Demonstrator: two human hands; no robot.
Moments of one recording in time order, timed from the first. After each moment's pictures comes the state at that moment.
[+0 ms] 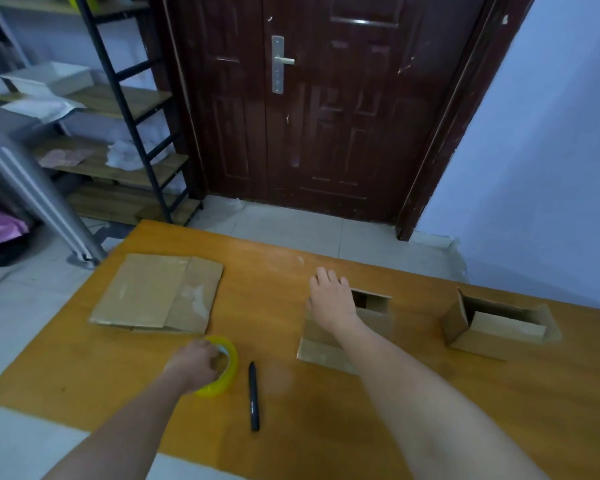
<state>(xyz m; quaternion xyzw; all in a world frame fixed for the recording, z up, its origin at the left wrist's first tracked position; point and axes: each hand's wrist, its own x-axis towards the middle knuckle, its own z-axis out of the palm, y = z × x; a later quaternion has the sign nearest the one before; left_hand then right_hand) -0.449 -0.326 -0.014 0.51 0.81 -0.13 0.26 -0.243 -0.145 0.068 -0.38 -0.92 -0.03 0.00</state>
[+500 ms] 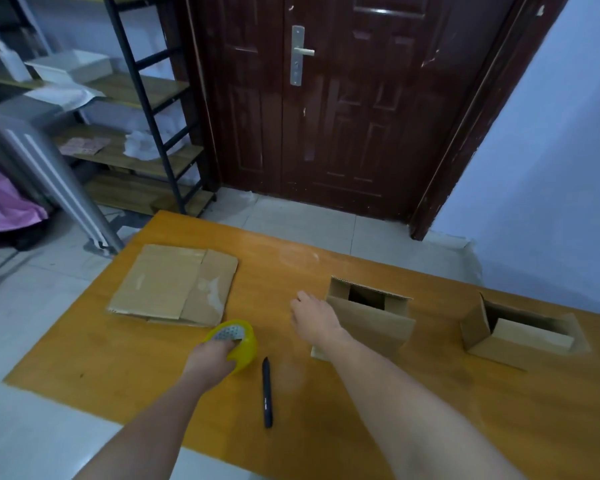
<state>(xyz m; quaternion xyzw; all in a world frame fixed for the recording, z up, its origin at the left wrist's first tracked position) -0.438 -0.332 -0.015 0.47 0.85 -0.03 0.23 -0.286 -0.177 0.044 -0.32 -0.94 0.11 -0.08</state>
